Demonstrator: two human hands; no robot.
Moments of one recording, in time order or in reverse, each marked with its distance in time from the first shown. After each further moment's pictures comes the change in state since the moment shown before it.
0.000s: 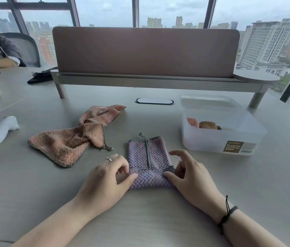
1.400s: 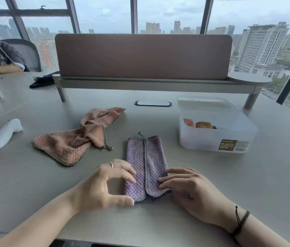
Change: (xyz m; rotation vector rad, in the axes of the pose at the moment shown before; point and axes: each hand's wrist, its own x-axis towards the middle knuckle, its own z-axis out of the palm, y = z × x) left_hand -0.005 -0.017 -0.016 -0.403 -0.374 0.157; right_hand -0.029 0.022 -0.013 -0.082 -0.179 -0.510
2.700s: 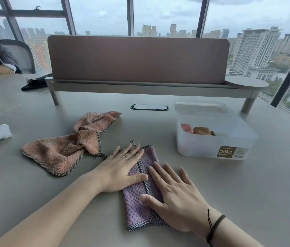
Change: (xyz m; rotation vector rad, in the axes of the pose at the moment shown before) left_hand 0.079 -0.030 0.009 0.668 -0.412 -0.307; right_hand 0.038 -0.030 0.015 -0.261 -0.333 0.422
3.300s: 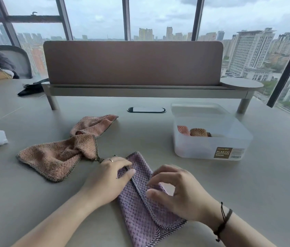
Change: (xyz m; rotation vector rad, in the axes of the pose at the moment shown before) left_hand -0.029 0.017 0.003 -0.347 0.560 -0.159; right_hand 0.000 0.018 -0.022 0.388 0.331 -0.261
